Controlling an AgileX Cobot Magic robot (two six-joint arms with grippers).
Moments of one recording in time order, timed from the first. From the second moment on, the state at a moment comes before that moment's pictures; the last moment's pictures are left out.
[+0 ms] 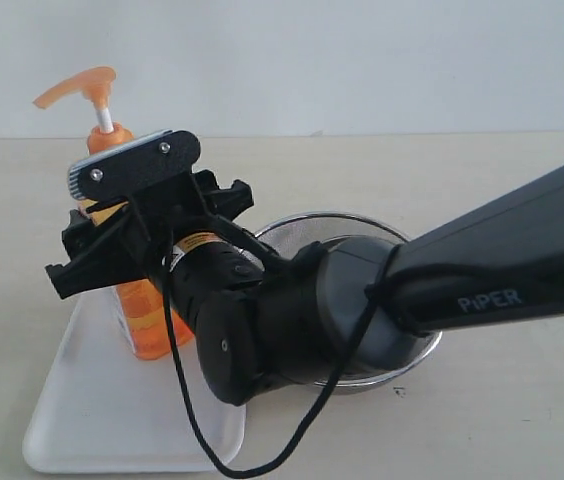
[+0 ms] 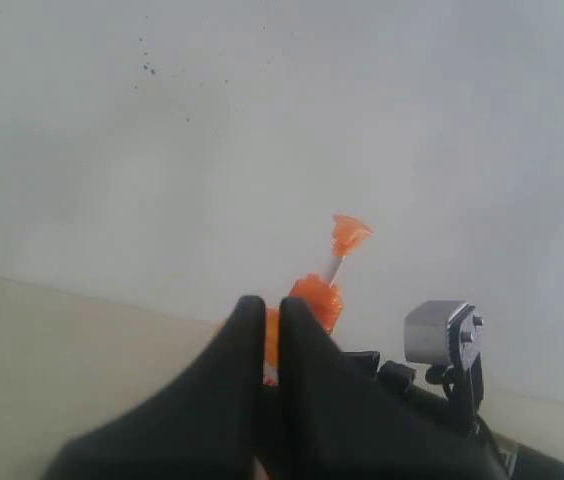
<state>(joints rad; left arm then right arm) -0.46 0.00 -0.09 -1.74 -0.16 1.35 1.07 2.01 -1.11 0.61 -0.74 -0.44</state>
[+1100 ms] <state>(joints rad) -0.46 0.00 -0.09 -1.74 -0.16 1.35 1.07 1.81 -1.11 0.87 -0.28 -0.69</state>
